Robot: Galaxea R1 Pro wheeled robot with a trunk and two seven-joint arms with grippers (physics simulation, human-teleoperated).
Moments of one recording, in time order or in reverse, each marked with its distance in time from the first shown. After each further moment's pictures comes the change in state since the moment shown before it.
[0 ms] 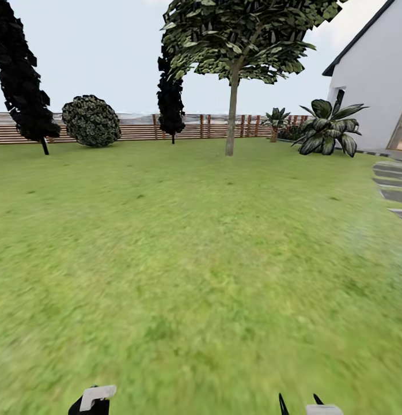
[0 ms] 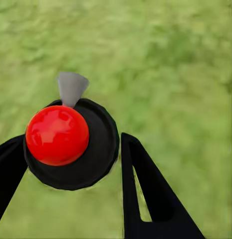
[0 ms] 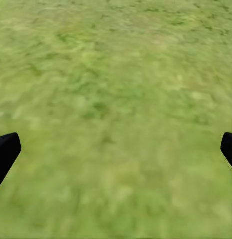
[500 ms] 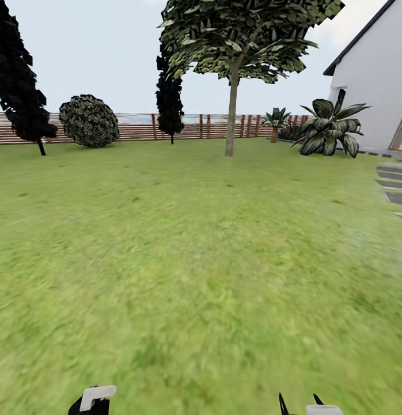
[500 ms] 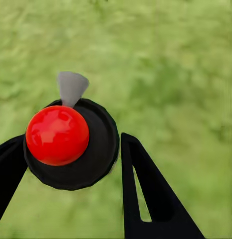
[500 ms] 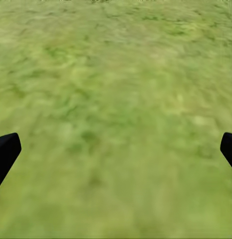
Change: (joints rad) left arm 0.000 0.000 0.000 0.000 -0.001 0.000 0.000; right arm 0.000 0.000 0.000 0.000 0.000 0.000 0.000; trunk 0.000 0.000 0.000
